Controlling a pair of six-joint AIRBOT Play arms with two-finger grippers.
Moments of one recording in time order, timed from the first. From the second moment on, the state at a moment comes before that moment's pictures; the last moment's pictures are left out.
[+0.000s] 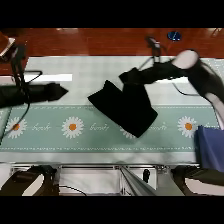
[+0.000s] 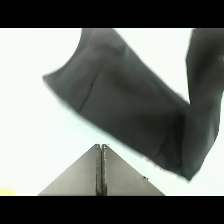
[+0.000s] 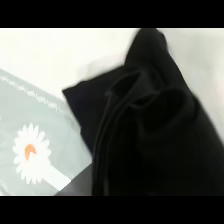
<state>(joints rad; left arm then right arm) -0.11 -0.78 0.83 0.99 -1.00 -1.51 0.33 -1.50 1.40 -0.87 1.01 1.41</state>
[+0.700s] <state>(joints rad) -0.10 -0.73 0.66 0.98 -0.90 -1.52 0.33 -1.81 1.74 -0.77 1.23 1.44</state>
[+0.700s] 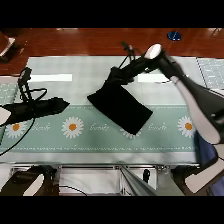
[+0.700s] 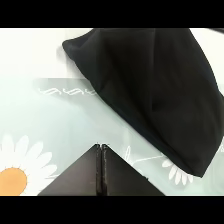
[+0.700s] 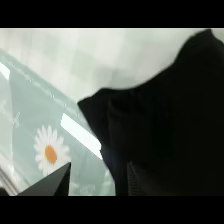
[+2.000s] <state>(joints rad) -0.20 -0.74 0.61 0.94 -0.80 -1.52 -0.01 -1.14 0.33 -0.34 0.79 1.30</state>
